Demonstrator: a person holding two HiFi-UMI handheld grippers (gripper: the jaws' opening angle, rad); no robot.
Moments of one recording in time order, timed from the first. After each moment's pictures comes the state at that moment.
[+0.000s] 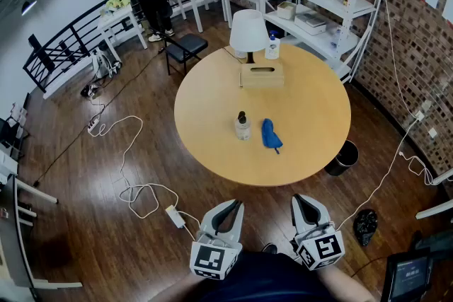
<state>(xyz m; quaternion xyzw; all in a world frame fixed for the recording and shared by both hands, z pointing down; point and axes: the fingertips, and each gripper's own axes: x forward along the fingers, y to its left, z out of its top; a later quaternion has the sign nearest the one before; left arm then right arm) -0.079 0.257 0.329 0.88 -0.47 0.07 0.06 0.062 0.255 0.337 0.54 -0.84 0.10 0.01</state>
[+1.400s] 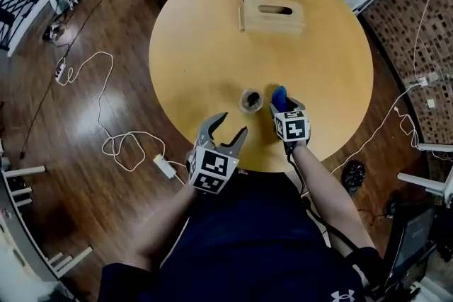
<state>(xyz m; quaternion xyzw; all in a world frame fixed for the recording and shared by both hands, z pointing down) -0.091 -0.024 0.474 0.89 -0.36 0.26 0.13 0.062 -0.084 0.630 0.53 -0.72 0.28 0.34</state>
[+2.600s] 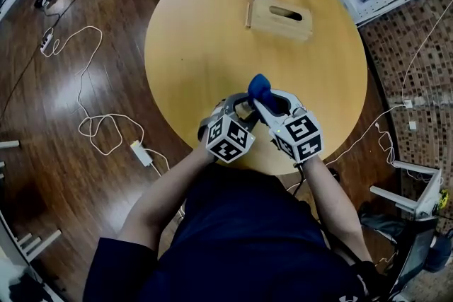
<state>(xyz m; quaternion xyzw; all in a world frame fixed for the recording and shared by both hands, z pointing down) -0.020 -0.077 0.520 0.92 -0.28 0.26 0.09 -0.044 -0.096 0.460 0.34 -0.88 0.13 0.29</state>
